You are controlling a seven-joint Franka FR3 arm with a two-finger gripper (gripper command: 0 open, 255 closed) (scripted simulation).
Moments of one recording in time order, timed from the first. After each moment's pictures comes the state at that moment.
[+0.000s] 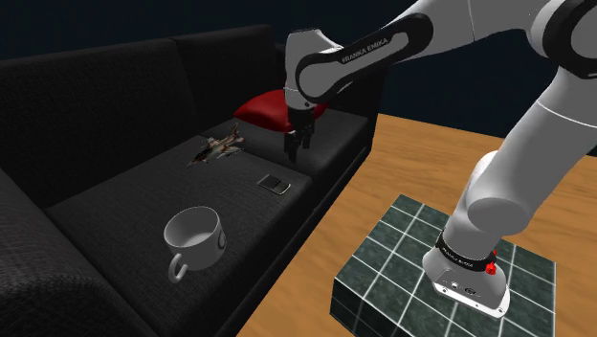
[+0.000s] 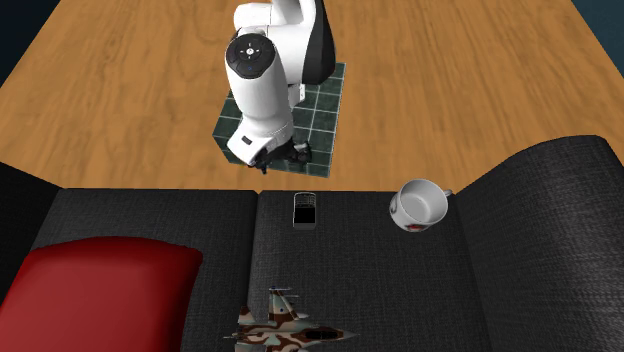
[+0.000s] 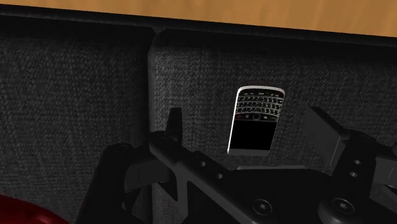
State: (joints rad) arm 0.07 -0.16 0.17 -2.22 0.06 2.09 -0.03
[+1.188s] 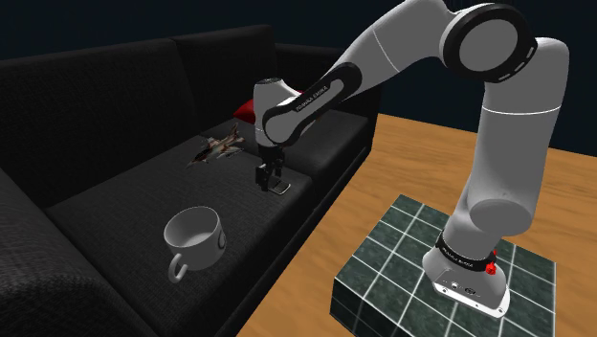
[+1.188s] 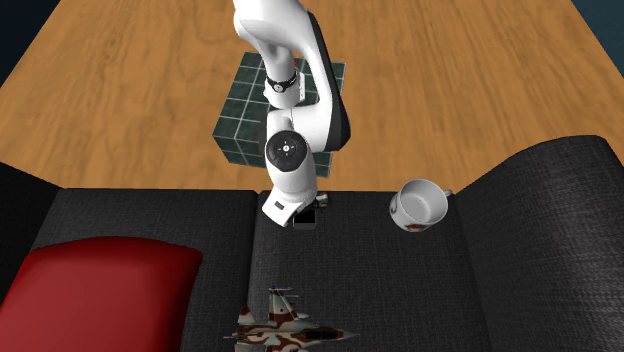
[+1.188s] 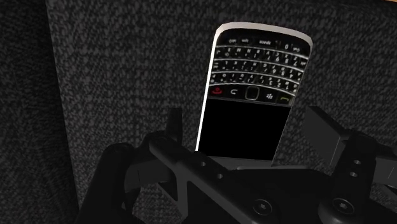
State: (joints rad) arm 0.12 0.23 0.21 -2.05 0.01 2.31 0.01
